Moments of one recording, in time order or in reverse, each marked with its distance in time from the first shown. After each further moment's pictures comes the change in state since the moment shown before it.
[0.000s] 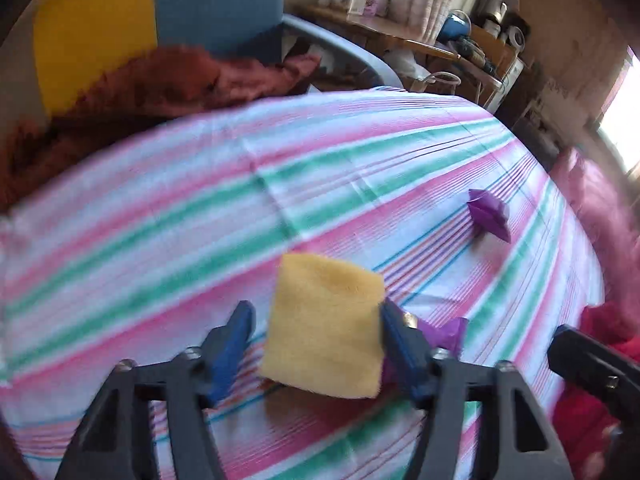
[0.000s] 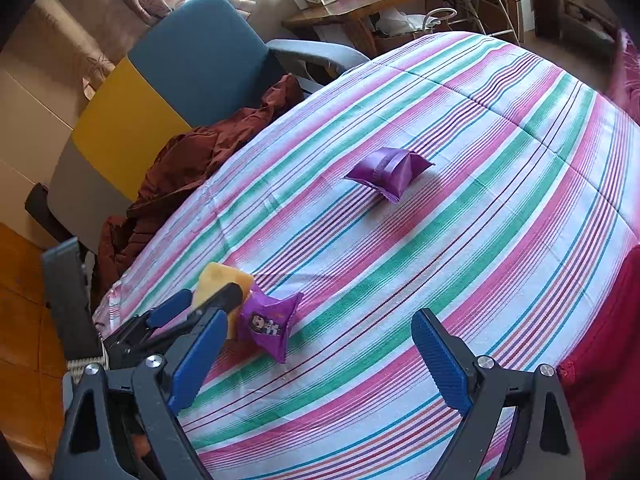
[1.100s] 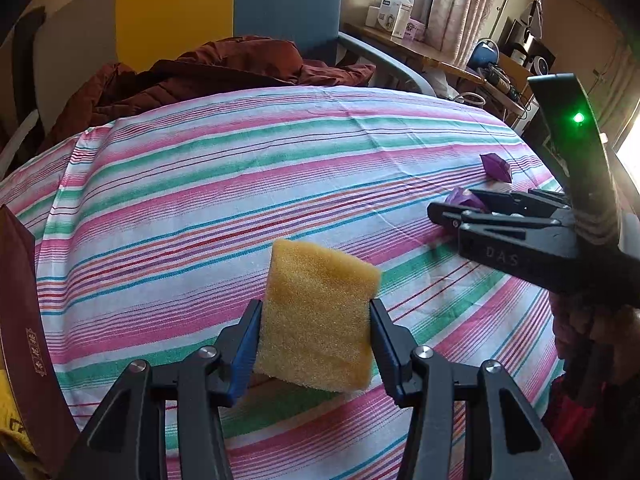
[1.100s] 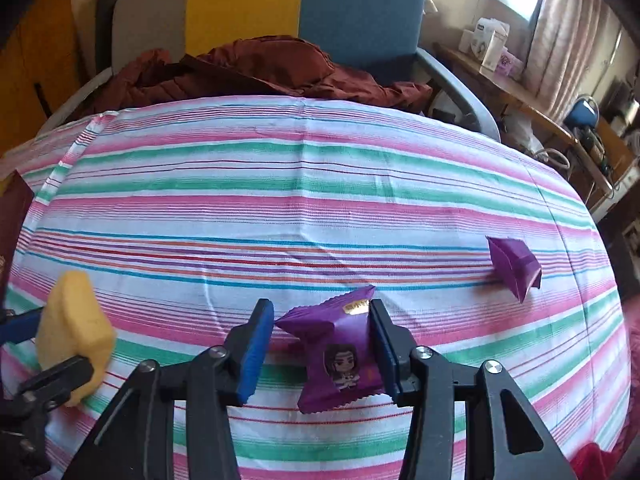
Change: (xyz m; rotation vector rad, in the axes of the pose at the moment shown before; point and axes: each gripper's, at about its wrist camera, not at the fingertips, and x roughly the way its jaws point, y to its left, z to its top) left arm -0.082 0.040 -0.121 -0.061 -0.099 0.142; right arm 0.065 0.092 -0.043 -0.719 0.025 -0.163
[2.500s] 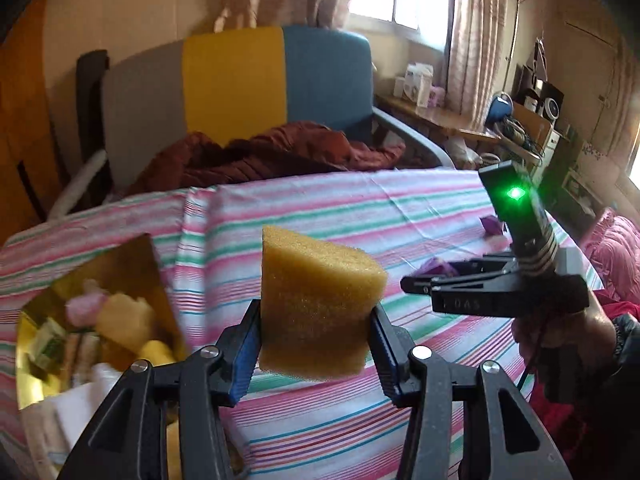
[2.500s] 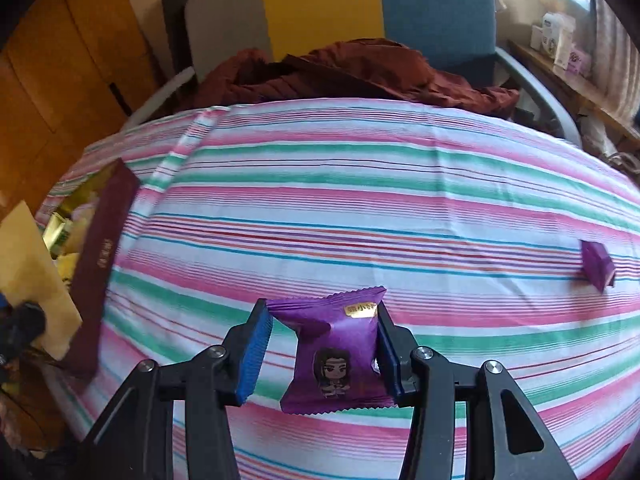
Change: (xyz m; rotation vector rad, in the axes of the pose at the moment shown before) left arm -0.147 0.035 -0.033 -0.021 -0.257 0.146; right arm -0.033 0.067 0.001 0.000 0.011 0.305
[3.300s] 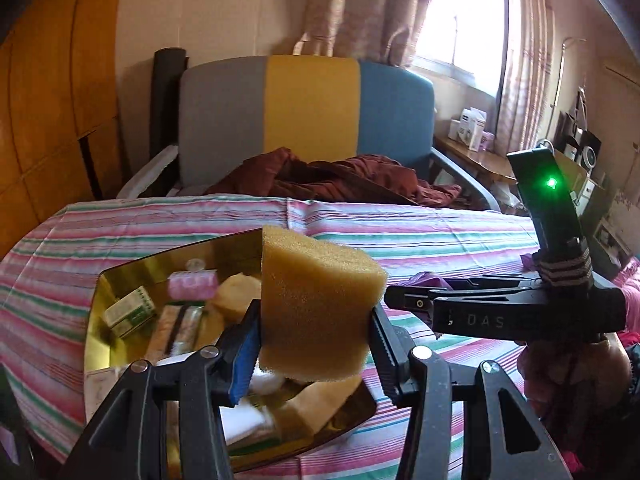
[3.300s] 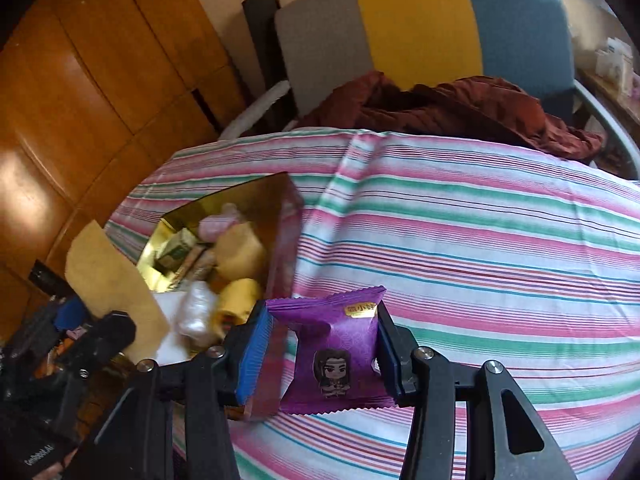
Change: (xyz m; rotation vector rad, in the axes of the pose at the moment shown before) left arm -0.073 0.091 -0.032 -0.152 -0.093 0.124; right arm -0.024 0.163 0.016 -0.059 -0.071 0.217
